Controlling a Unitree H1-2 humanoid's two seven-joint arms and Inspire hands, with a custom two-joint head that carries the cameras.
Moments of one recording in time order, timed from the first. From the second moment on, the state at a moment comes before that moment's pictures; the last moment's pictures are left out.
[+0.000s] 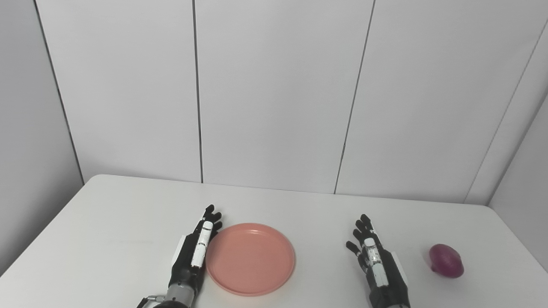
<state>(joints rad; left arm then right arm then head) -0.30 -0.01 -0.03 0.33 -0.05 -0.02 0.00 -0.22 -0.04 -0.05 0.18 0.12 -0.05 0.08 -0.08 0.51</state>
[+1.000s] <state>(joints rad) -0.26 -0.12 -0.11 0.26 0.00 0.04 0.02 -0.22 -0.03 -0.04 0.18 0.11 -0.05 0.07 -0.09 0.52</state>
